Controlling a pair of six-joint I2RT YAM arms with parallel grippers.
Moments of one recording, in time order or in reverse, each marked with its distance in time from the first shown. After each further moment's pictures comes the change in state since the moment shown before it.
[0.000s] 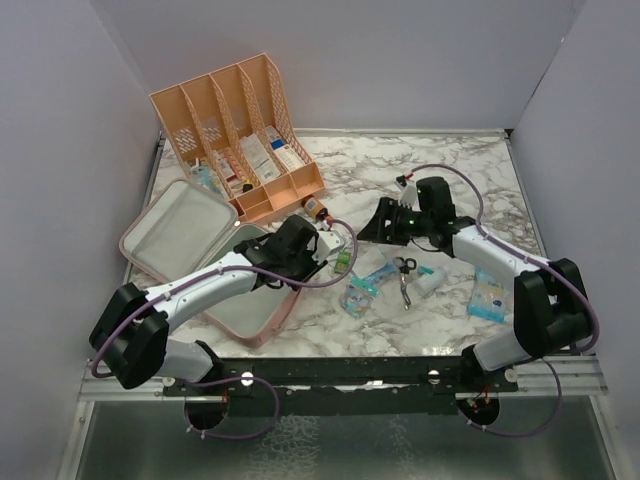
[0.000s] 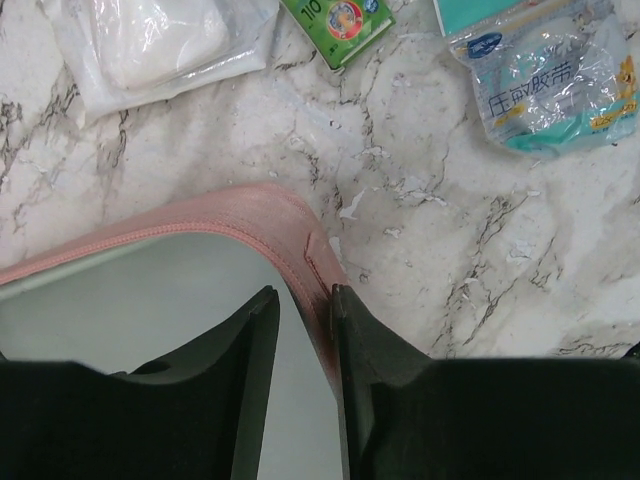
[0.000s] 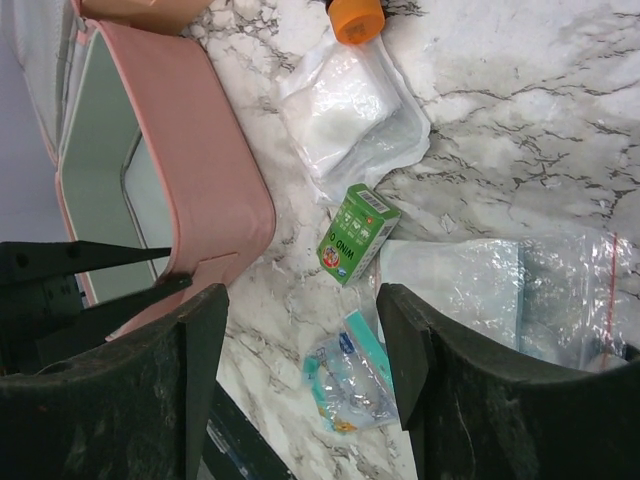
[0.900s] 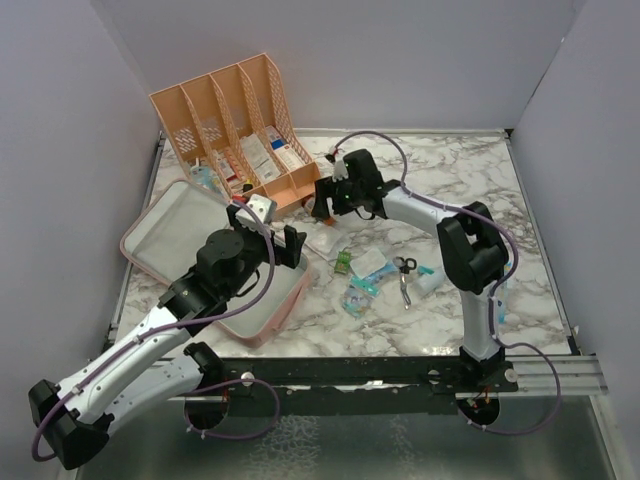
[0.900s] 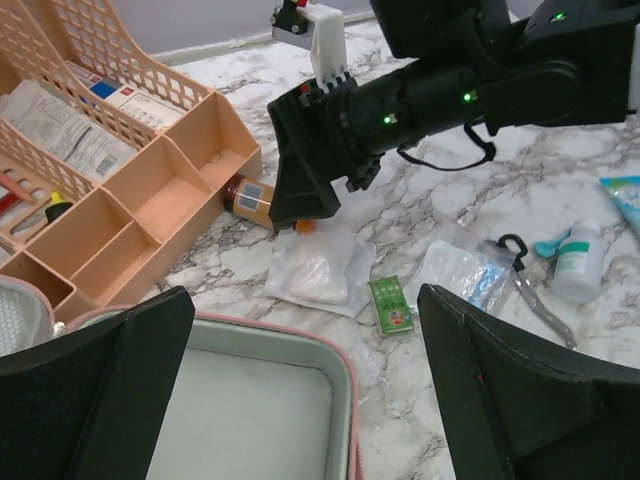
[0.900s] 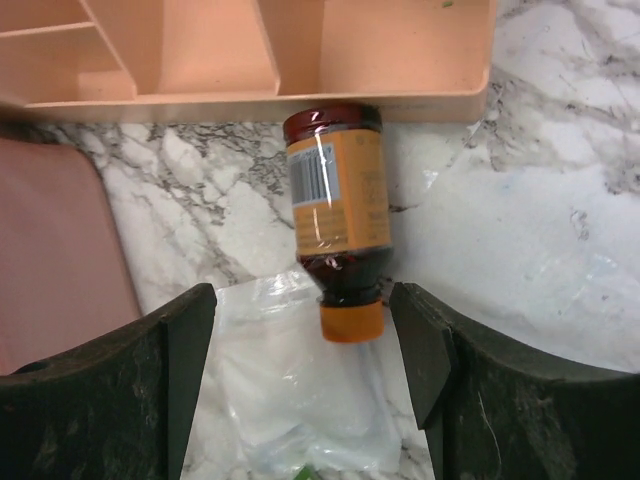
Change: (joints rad) left arm 0.021 -0.568 -0.144 0.349 -0.281 -0.304; right arm 0.208 0.566 0.588 -0.017 0.259 -0.299
